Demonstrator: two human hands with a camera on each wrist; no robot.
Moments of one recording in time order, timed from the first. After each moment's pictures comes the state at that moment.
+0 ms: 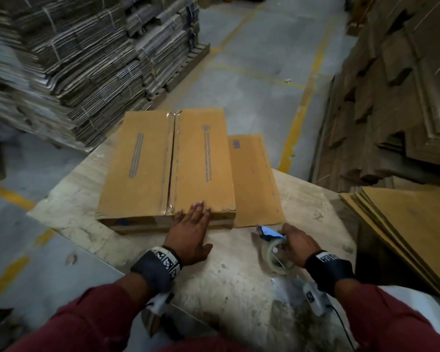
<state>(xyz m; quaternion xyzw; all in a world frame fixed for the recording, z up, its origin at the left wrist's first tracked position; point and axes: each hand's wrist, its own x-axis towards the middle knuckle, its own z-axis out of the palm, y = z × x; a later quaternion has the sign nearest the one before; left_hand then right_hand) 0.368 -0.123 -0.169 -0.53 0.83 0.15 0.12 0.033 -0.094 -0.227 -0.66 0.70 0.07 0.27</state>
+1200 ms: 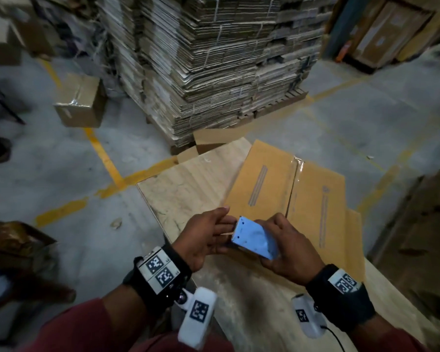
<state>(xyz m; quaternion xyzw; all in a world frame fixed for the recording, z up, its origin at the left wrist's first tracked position) 0.614 -0.128 -0.068 -0.55 0.14 0.69 -0.46 0.386 -0.194 -0.071 -0.89 0.40 -0.01 0.21</state>
